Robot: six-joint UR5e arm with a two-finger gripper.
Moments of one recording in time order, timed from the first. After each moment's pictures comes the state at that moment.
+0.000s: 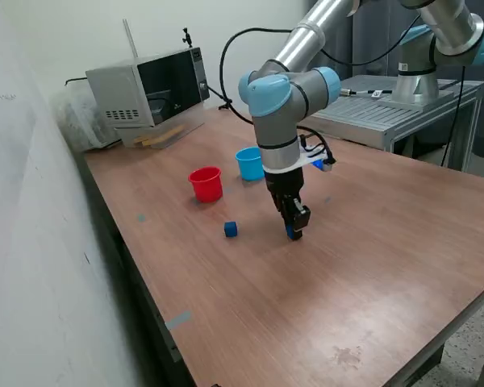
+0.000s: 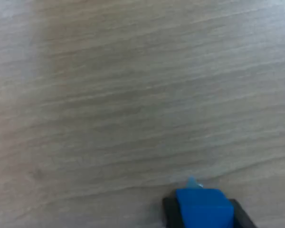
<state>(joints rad) 0.11 -0.57 1.04 -1.99 -1.56 3.47</state>
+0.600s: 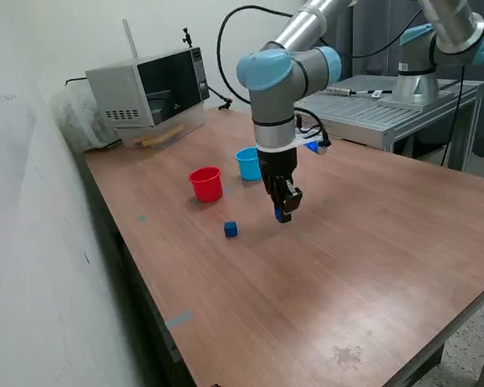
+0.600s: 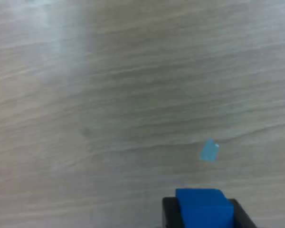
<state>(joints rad) 0.11 -0.63 1.04 -1.98 -1.63 3.44</state>
